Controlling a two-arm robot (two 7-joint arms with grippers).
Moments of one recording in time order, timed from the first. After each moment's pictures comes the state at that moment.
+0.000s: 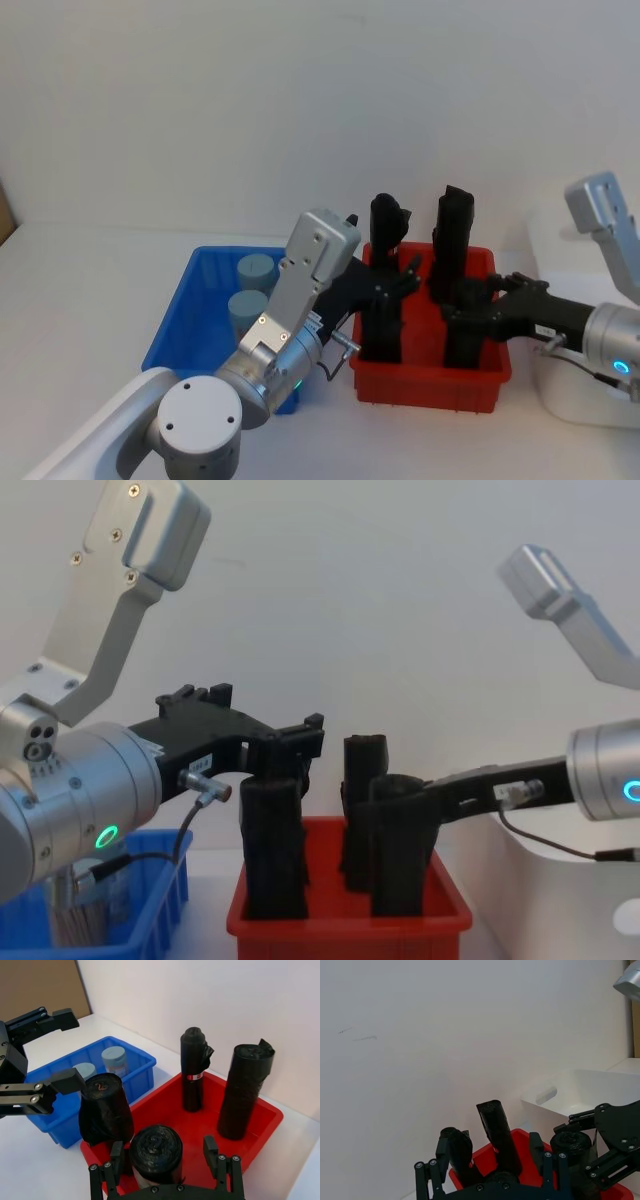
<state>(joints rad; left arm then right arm) -0.24 0.38 0.45 -1.63 -0.20 0.01 -0.01 0.48 0.18 -0.29 -1.30 0.13 0.44 0.69</state>
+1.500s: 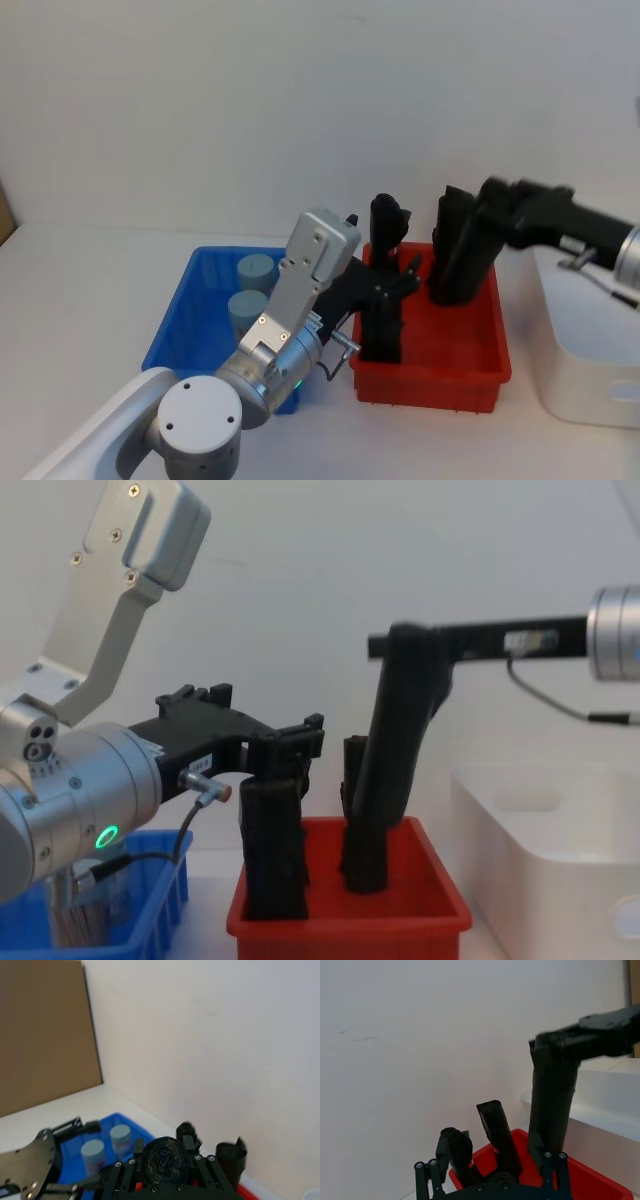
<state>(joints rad) -0.24 0.38 0.45 -1.63 -0.20 0.01 -0.01 0.54 0.19 -0.25 -1.38 0.27 0.34 0.71</state>
